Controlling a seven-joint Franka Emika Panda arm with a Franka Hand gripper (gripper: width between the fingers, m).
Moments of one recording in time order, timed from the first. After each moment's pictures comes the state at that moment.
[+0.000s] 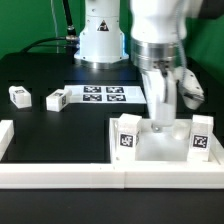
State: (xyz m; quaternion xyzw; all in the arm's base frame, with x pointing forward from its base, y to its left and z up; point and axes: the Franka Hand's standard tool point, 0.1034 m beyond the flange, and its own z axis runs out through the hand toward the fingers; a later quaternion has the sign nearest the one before) arm 0.541 0.067 0.028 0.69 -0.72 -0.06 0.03
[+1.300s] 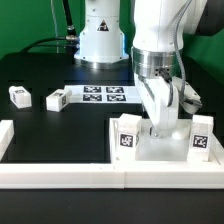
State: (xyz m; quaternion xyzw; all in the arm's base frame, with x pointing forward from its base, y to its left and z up) arm 0.530 0.057 0.006 0.72 -0.69 -0.02 0.01
